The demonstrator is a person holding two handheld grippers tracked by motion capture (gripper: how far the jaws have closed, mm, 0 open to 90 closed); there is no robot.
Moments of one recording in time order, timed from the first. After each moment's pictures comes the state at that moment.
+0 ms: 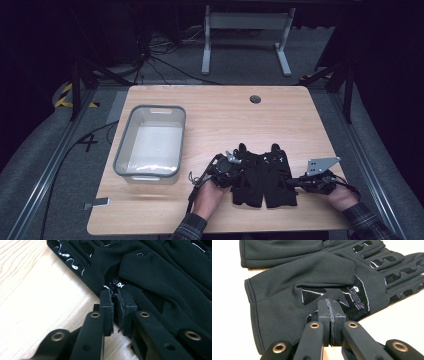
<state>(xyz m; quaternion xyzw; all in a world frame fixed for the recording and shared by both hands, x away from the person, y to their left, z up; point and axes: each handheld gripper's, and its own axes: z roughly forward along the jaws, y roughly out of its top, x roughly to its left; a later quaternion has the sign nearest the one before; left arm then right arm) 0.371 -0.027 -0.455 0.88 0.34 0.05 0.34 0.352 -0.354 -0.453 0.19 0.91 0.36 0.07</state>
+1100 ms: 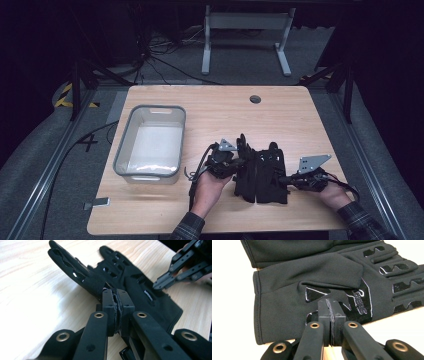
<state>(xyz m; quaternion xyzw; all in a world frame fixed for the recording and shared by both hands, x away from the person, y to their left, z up) 0.375 -0.014 -0.410 0.82 0.35 0.03 0.45 0.361 -0.333 -0.454 0.18 0.91 0.36 0.07</state>
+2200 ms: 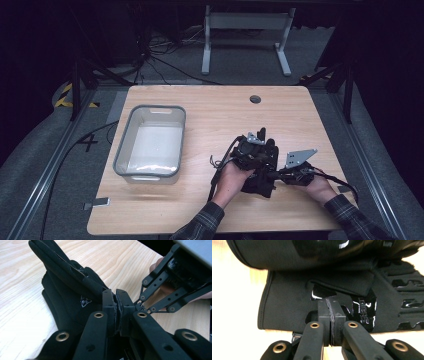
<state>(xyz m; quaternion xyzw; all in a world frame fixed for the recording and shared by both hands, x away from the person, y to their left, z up) 0.398 -0.082 -0.410 0.85 0.30 0.00 0.44 0.379 -0.302 -0.455 0.17 0.91 0.38 0.07</state>
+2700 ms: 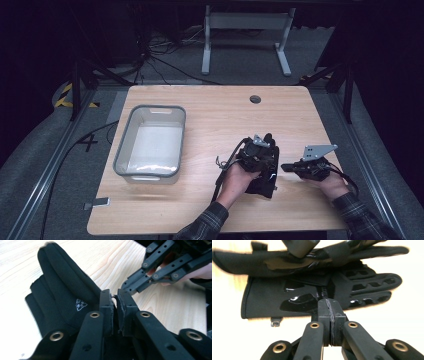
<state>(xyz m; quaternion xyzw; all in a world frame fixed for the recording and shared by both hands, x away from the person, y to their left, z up) 0.398 -0.096 -0.416 0.85 0.28 -0.02 0.45 0.383 -0.345 -0.439 0.21 0.89 0.39 0.11</state>
